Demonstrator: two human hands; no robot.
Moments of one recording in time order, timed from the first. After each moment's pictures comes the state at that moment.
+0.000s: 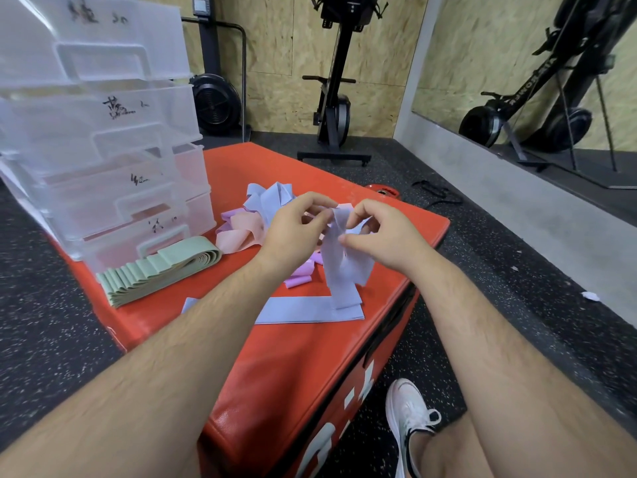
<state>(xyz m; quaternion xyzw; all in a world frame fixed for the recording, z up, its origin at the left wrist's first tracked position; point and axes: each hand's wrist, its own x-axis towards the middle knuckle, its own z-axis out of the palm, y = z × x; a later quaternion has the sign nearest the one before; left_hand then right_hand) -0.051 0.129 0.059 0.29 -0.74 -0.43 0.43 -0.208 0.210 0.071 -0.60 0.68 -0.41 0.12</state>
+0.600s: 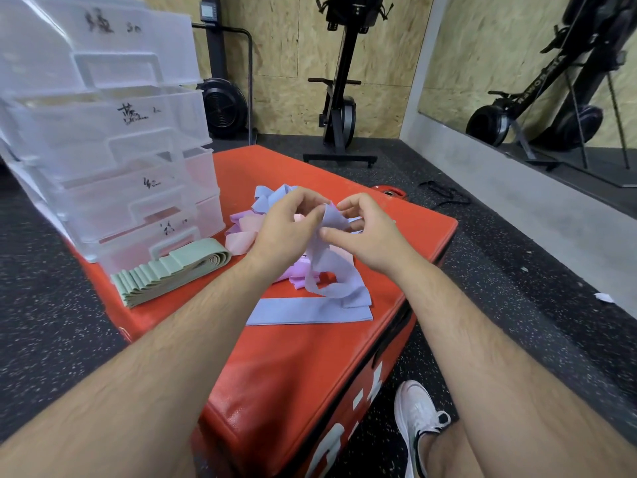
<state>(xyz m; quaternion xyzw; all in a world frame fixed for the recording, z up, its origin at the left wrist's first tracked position) -0.030 0.122 0.064 0.28 -0.75 -0.38 0.46 -0.174 0.198 0.069 -0.56 0.65 -0.47 0.20</state>
